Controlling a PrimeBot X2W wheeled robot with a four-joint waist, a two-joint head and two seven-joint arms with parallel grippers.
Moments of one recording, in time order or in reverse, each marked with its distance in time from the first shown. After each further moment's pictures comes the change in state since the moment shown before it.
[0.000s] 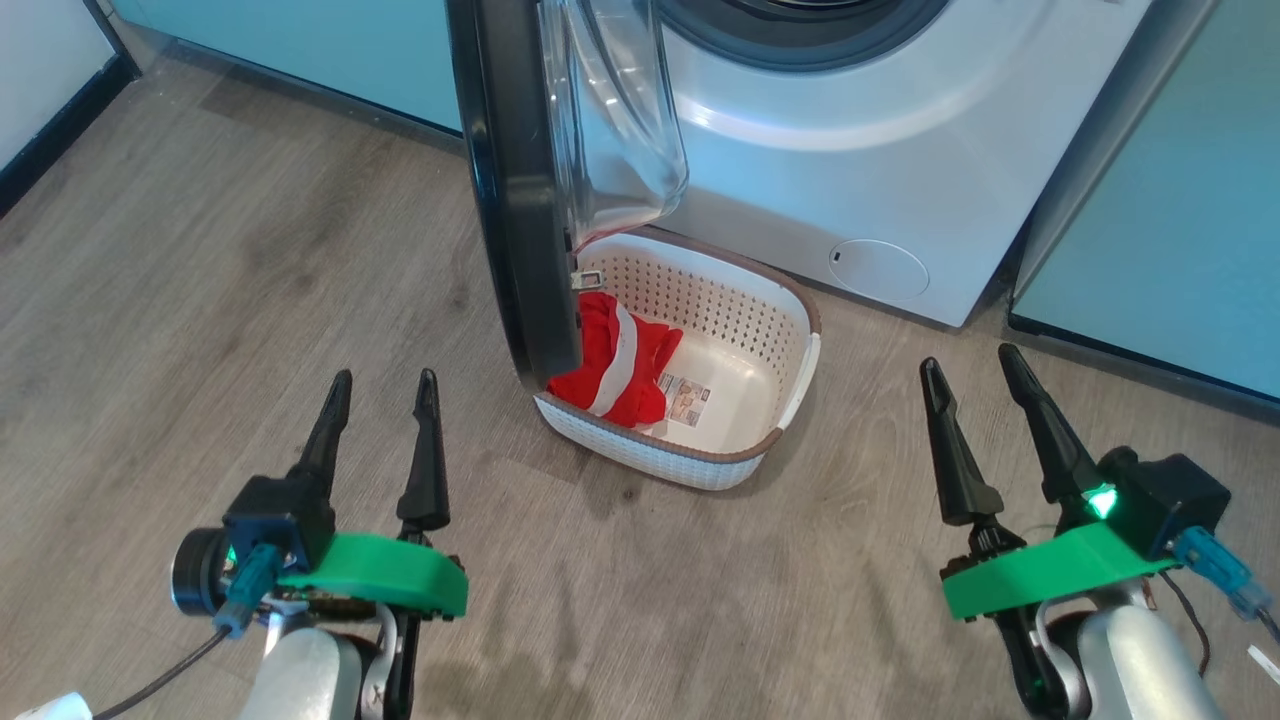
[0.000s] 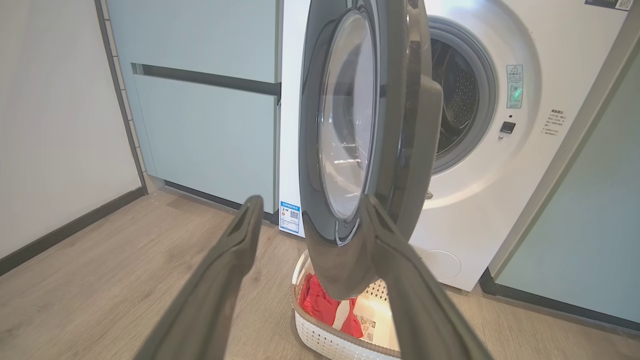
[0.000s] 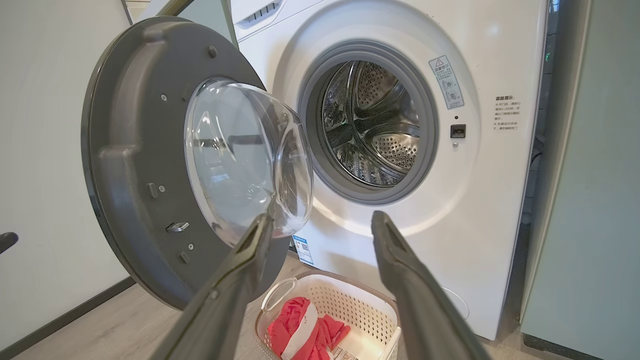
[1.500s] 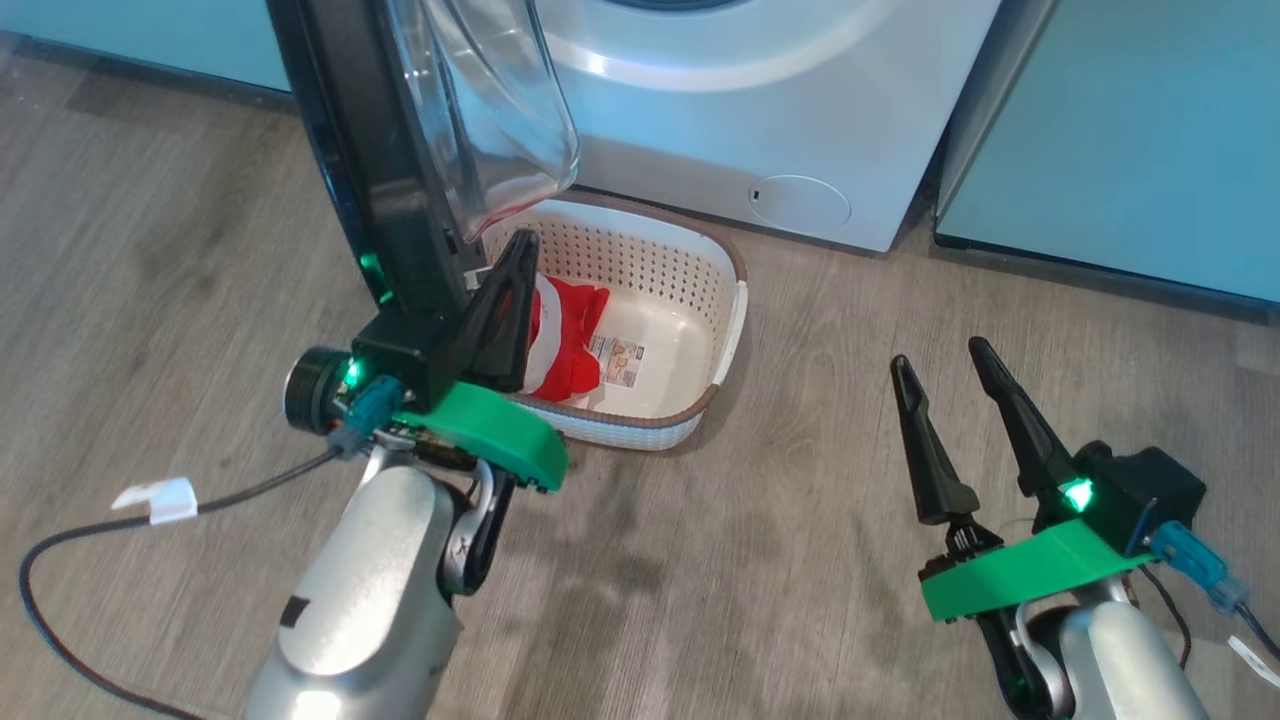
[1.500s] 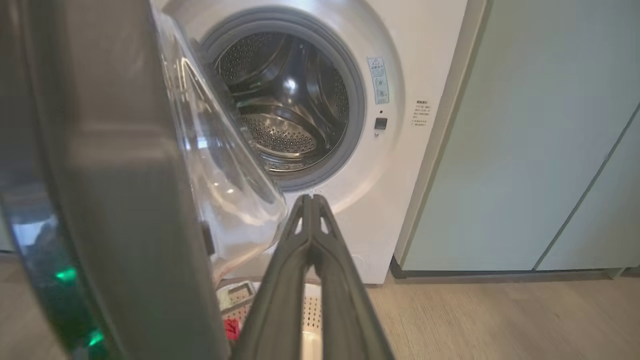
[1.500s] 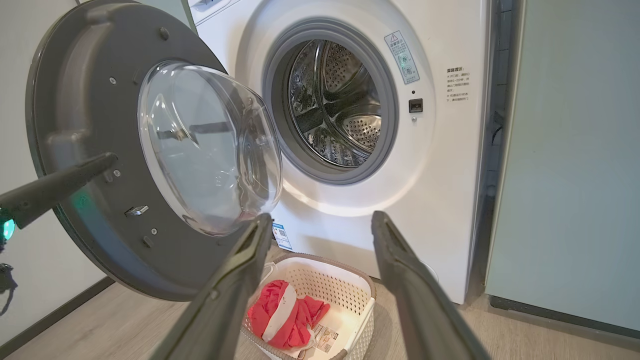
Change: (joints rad) left arm -0.344 -0.003 -0.230 0.193 -0.076 -0.020 -0.005; right arm -0.006 0.000 0.041 -0.028 -0.008 0.000 0.017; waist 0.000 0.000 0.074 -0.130
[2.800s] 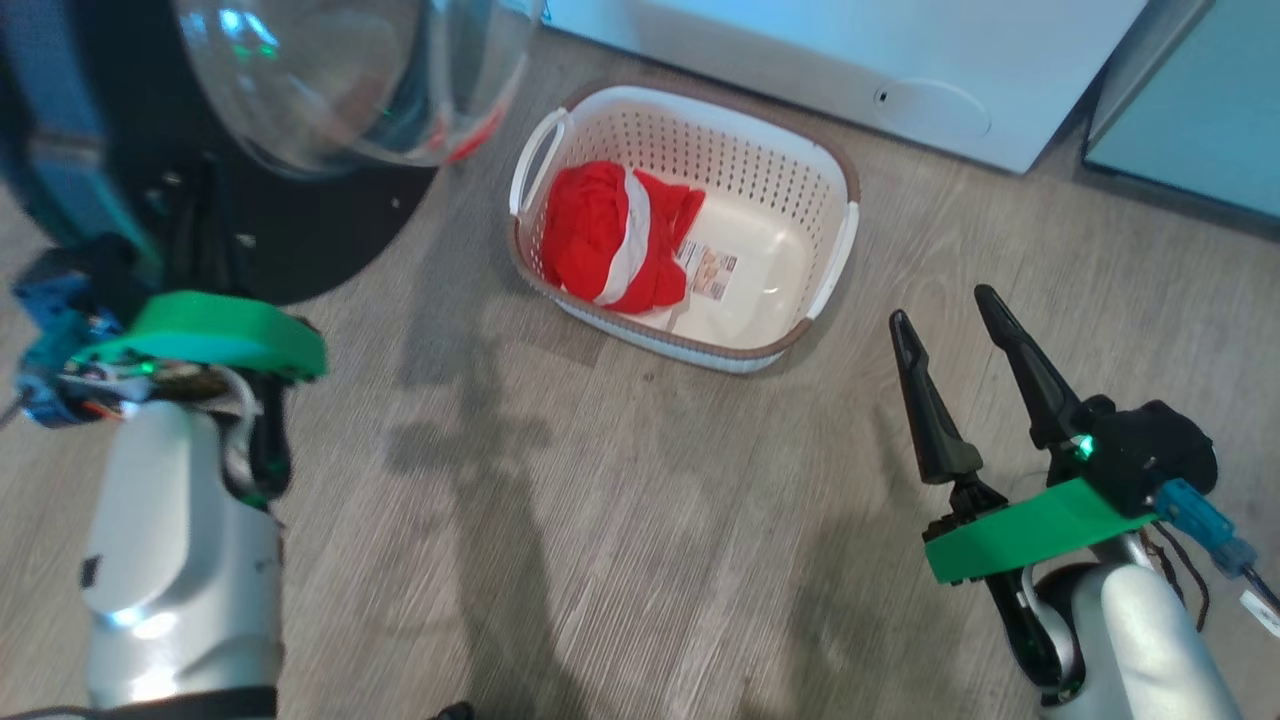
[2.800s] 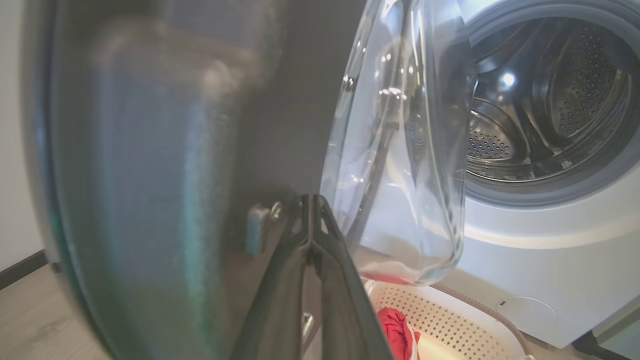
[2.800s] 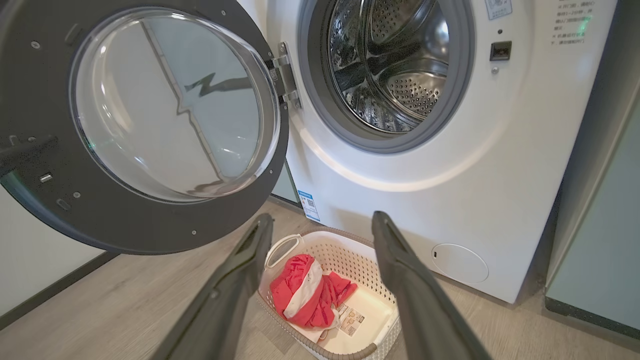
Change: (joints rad) left arm -0.100 0.011 0.480 0.149 0.023 -0.045 0.000; right arm -0.048 0.000 -0.009 -0.076 -0.083 0.000 0.075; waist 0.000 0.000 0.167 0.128
